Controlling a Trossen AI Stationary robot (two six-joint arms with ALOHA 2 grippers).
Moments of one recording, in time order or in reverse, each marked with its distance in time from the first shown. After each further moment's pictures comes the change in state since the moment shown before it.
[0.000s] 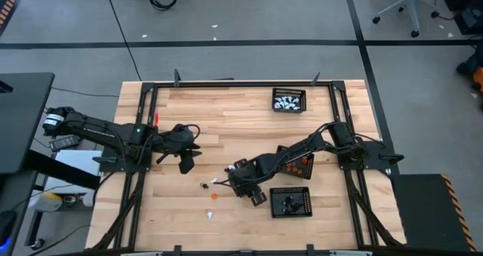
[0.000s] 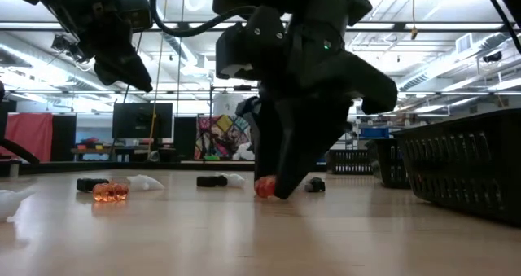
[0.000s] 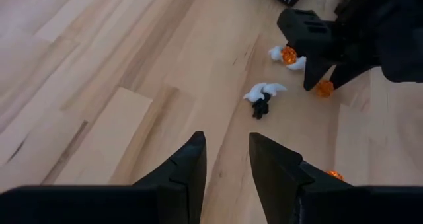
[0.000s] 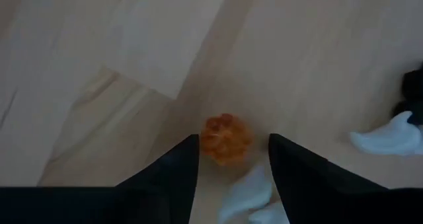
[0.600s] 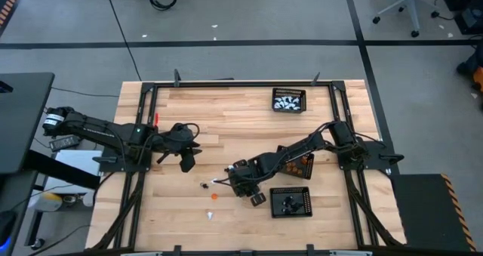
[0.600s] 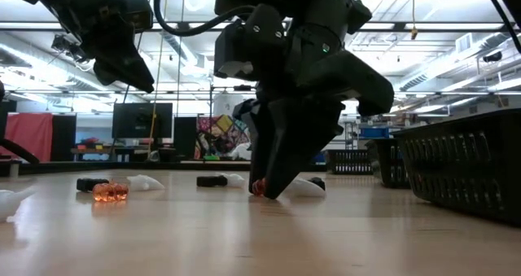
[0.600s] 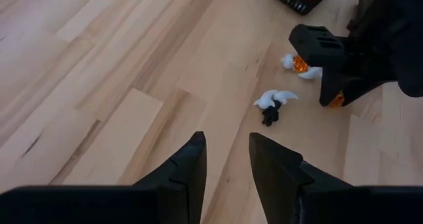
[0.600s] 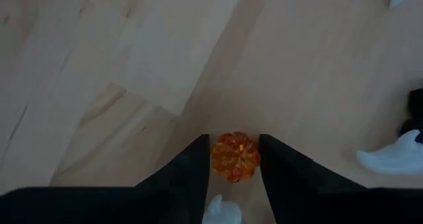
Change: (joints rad) left arm 0.000 0.000 0.000 -0.002 -0.044 -0.036; right arm -0.008 -0.003 -0.042 0.080 -0.035 -0.010
